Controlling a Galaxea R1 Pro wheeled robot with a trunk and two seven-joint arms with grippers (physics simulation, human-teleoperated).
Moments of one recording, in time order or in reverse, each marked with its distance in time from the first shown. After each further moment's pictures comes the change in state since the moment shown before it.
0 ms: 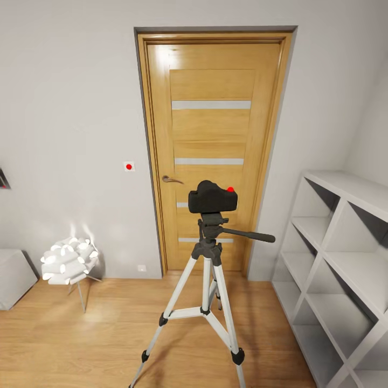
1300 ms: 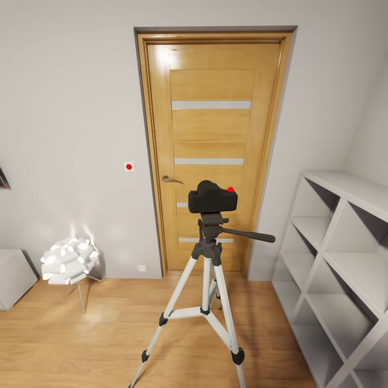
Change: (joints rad) left arm 0.329 -0.109 0.004 0.000 0.080 -0.007 0.024; right arm 0.307 0.038 -0.003 0.003 -0.002 0.589 -0.300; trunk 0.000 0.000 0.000
